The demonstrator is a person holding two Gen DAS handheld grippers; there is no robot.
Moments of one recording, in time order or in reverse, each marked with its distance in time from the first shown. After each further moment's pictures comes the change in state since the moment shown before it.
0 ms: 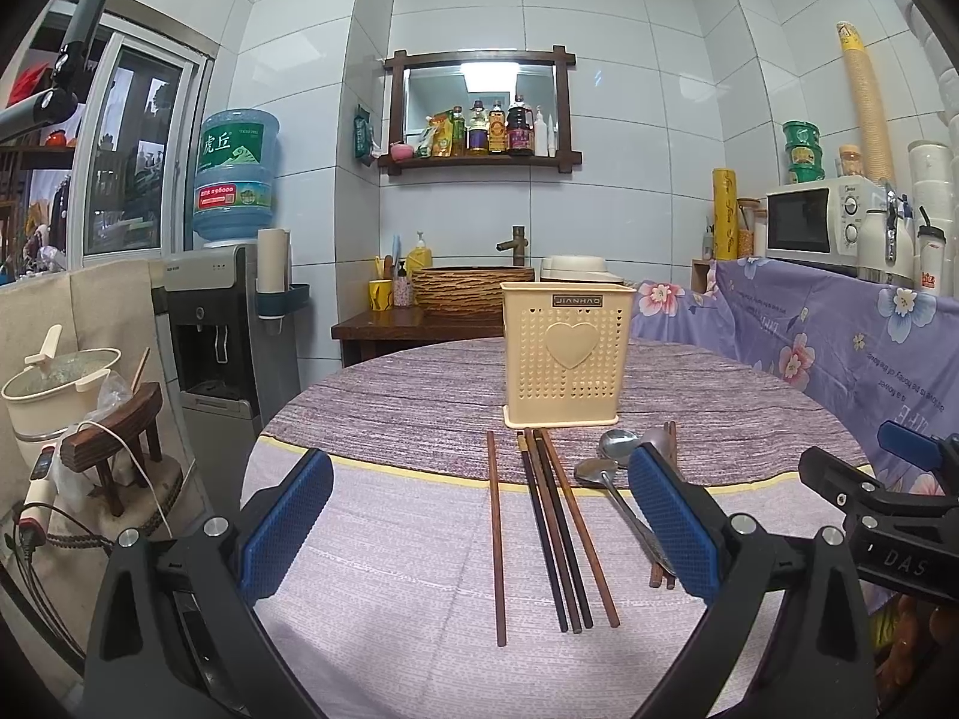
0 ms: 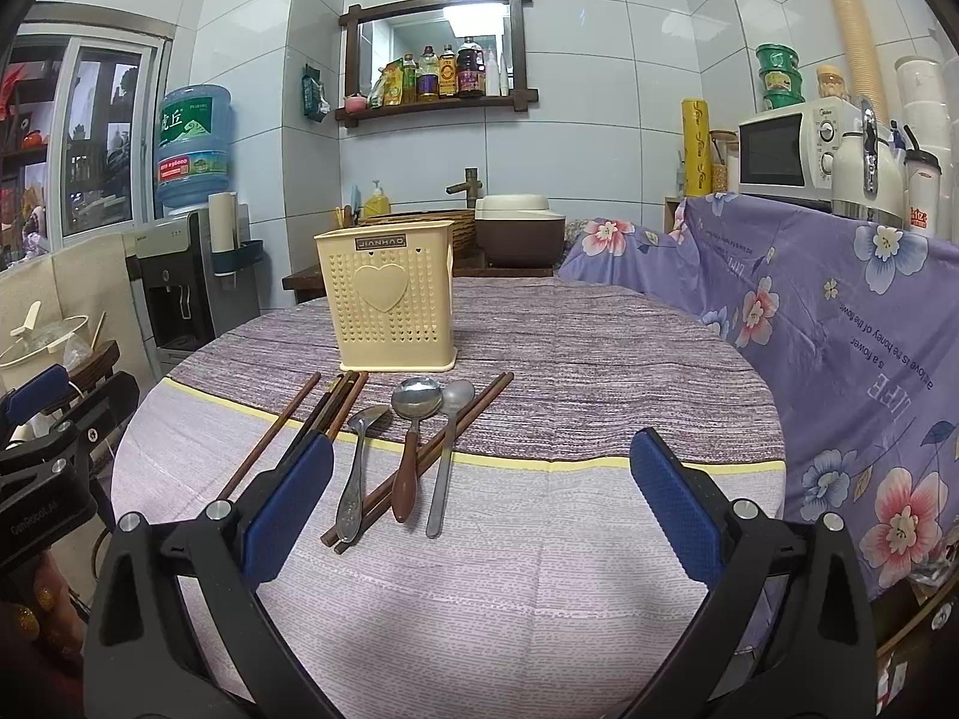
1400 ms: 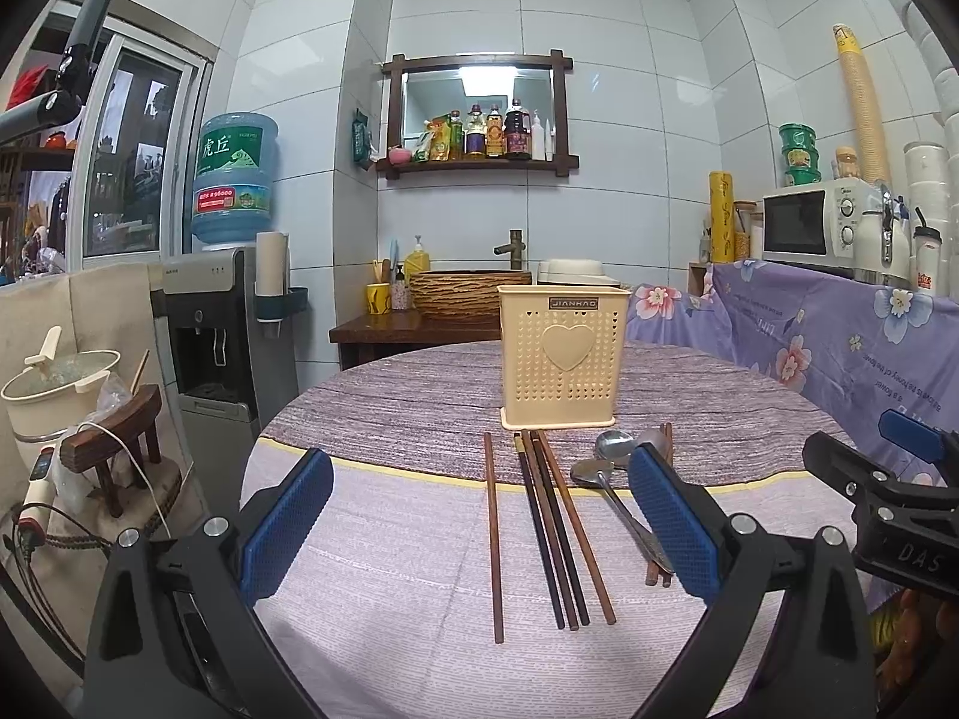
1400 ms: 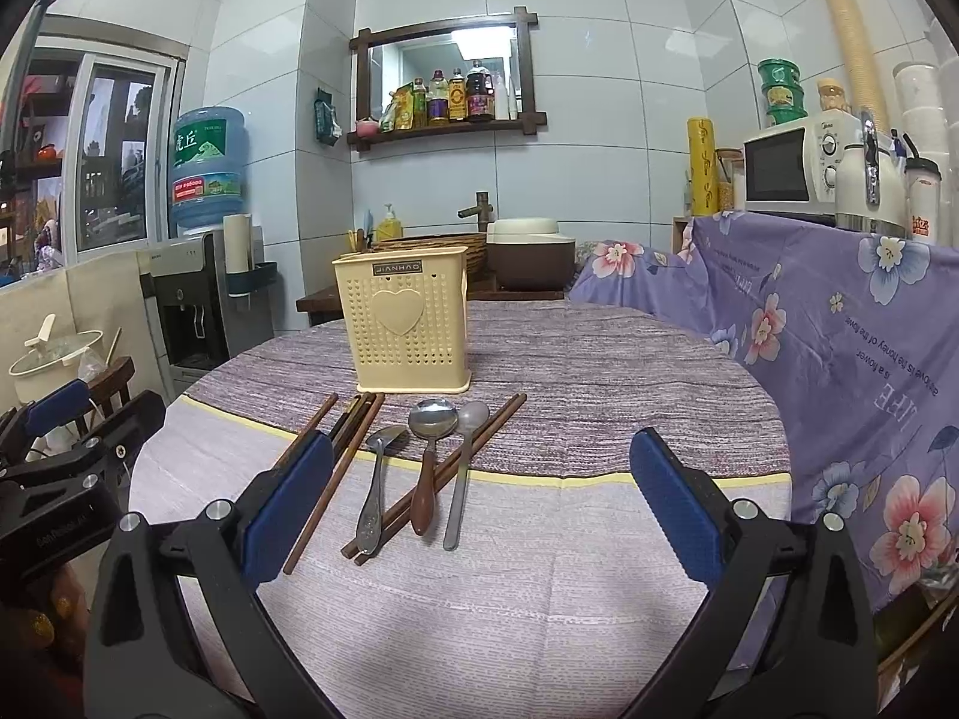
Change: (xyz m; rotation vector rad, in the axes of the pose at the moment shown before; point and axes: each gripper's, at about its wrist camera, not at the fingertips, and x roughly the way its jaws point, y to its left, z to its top) left arm -0.004 -0.001 0.001 0.005 -0.008 -0.006; right arm -0.013 0.001 0.002 0.003 -0.056 0.031
